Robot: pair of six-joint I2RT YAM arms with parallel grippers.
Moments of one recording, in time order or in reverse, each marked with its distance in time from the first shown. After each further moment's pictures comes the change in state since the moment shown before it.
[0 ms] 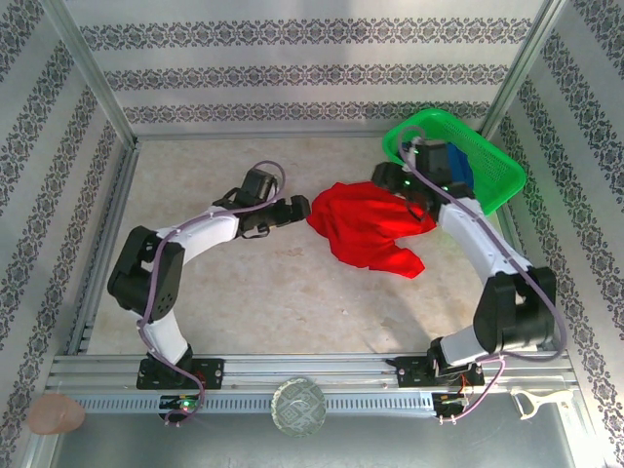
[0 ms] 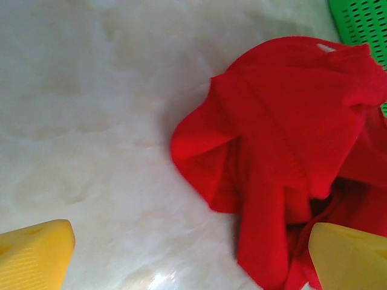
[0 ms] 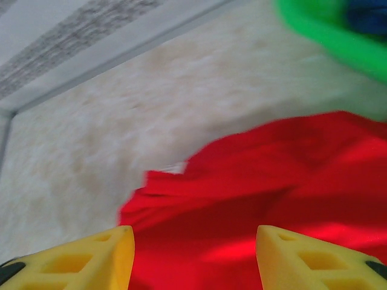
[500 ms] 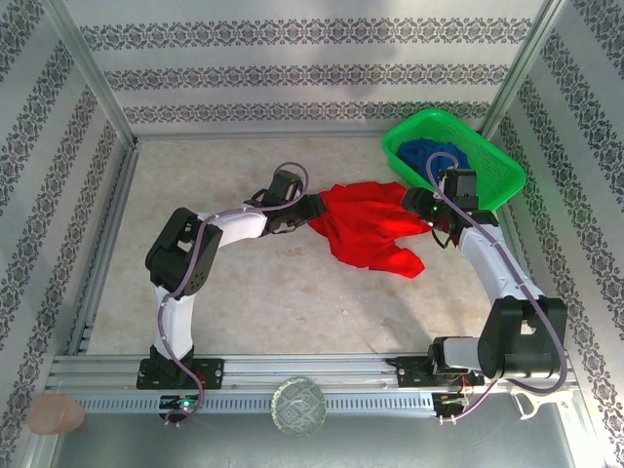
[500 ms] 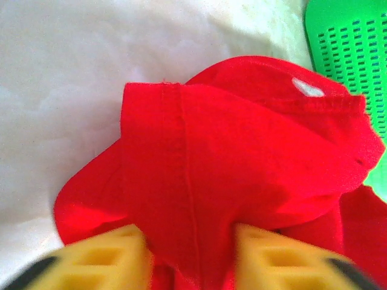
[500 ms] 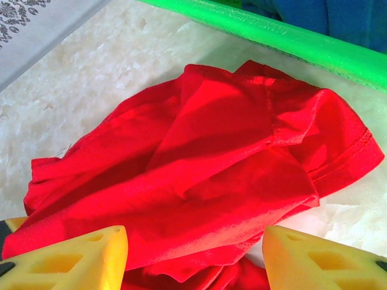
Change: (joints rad) left arm -0.068 0.239 0.113 0.234 0.008 -0.212; right arm -0.148 -0.135 -0.195 -0.039 0.016 -0.017
